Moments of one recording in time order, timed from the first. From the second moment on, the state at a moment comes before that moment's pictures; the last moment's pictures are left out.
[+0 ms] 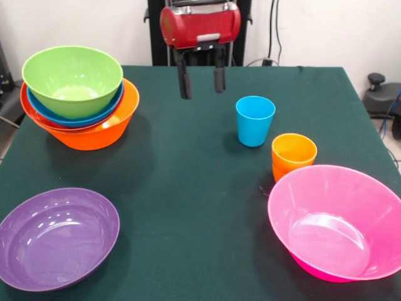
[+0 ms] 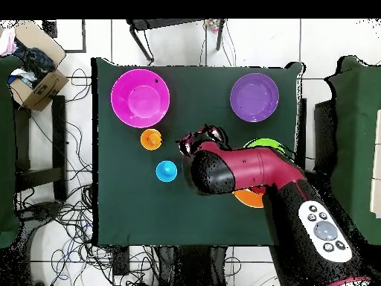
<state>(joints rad) -0.71 -0.85 0.56 1.89 -0.49 0.29 1.40</state>
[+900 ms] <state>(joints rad) -0.80 -0.77 0.60 1.65 -0.49 0.61 1.39</state>
